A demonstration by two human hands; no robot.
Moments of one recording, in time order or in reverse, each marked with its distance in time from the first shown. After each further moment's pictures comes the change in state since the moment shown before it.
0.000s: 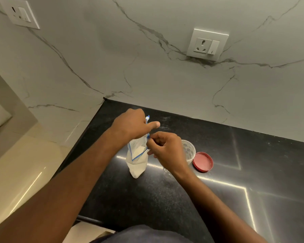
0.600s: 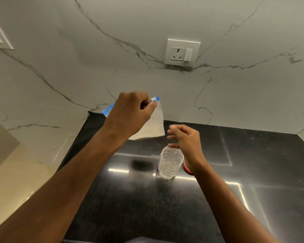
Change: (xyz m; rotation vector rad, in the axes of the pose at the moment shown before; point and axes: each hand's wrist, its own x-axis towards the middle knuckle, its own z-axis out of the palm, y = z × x) left_hand -0.017 0.050 -0.045 -0.261 0.535 0.492; right_hand 0.025 0.033 -0.076 0.453 0.304 0.259
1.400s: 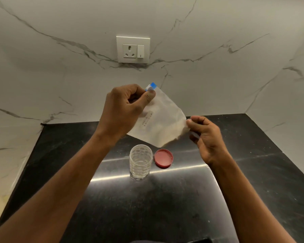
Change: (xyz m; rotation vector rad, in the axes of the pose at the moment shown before) left_hand 0.021 0.057 0.049 -0.608 -0.102 -0.026; right_hand -0.024 -0.042 -0.134 0.228 0.288 0.071
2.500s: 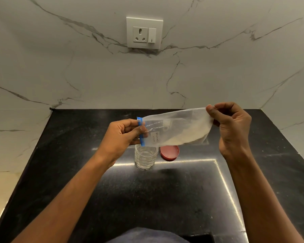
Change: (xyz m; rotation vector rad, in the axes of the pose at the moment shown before) left_hand -0.069 -0.096 0.011 -0.398 -0.120 -0.491; right_hand 0.005 -0.016 -0.013 -0.134 0.067 -0.379
